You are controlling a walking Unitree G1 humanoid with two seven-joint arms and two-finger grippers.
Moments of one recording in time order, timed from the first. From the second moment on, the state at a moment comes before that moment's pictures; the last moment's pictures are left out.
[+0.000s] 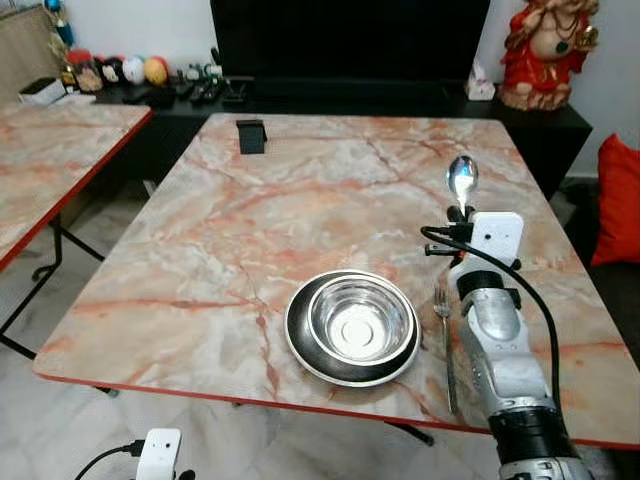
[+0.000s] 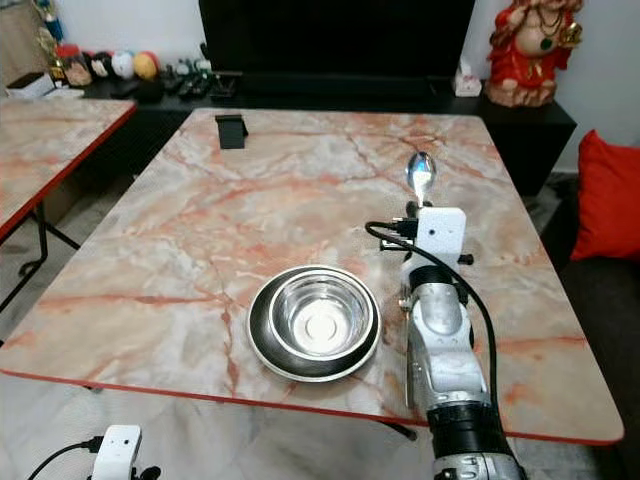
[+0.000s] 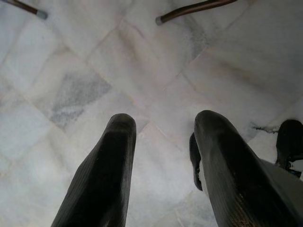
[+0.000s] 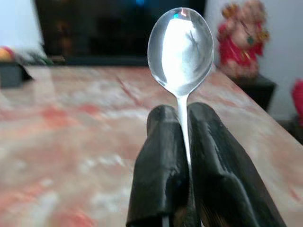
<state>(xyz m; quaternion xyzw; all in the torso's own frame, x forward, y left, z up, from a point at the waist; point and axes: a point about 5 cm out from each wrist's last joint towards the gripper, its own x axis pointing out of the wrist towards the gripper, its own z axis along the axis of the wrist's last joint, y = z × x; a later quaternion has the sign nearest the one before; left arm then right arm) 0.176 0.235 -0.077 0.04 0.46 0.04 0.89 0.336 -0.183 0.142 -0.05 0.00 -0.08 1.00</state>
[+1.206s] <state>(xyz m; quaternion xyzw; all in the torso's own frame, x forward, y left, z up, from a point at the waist) 0.179 0.233 -0.077 0.04 0.45 0.03 0.89 0.289 -0.186 0.089 0.04 0.25 -0.07 0.97</state>
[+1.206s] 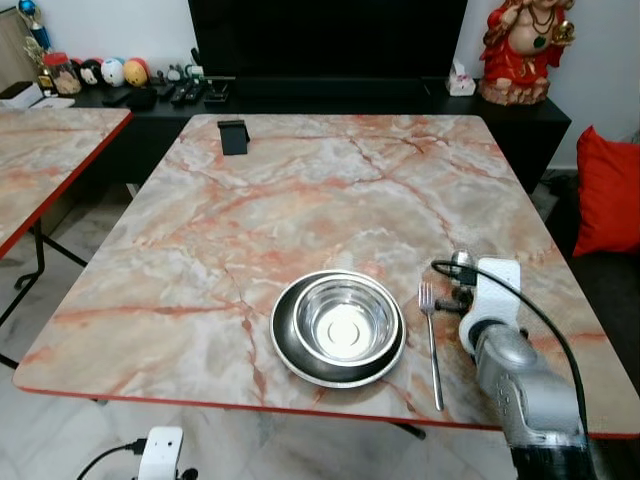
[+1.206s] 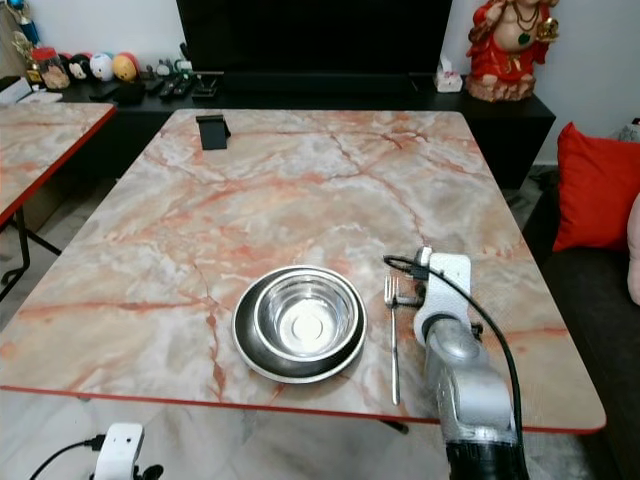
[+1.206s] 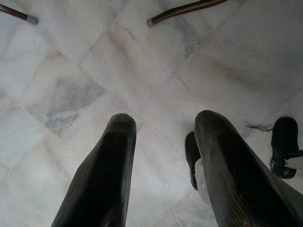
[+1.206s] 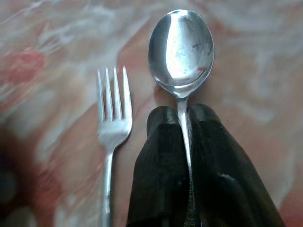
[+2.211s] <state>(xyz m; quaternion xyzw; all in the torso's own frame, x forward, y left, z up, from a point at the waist) 0.179 0.233 -0.077 0.04 0.45 0.03 0.89 0.284 -0.187 0.081 0.01 0.27 -0.04 0.96</state>
